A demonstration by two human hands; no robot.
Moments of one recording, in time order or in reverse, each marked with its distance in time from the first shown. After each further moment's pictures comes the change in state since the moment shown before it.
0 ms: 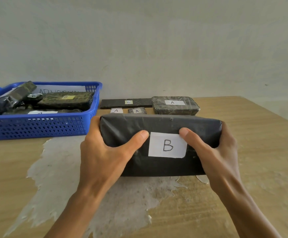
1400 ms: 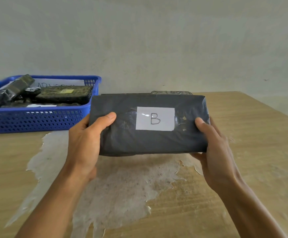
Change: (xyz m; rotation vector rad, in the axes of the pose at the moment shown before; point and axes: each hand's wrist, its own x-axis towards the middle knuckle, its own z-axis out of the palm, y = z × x) left_hand 0.018 -0.004 -0.014 -0.475 -0.083 -0.265; right_hand -0.002 -0.001 0.001 0.184 -0.228 0.112
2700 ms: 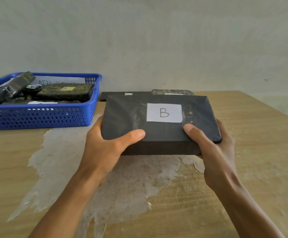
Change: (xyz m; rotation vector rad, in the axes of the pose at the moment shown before) left_hand -0.014 -0.016 0.003 0.242 -0.154 0.073; right_hand -0.005 0.013 -0.004 0.005 0.148 -0.032
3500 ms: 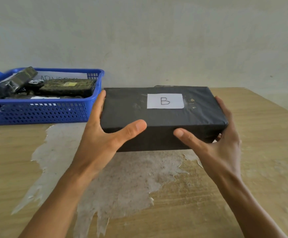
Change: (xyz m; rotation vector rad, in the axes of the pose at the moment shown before) left_hand 0.001 0.003 -0.015 0.134 -0.023 0.117; right_hand -0.004 -0.002 -0.001 -0.355 0.042 -0.297
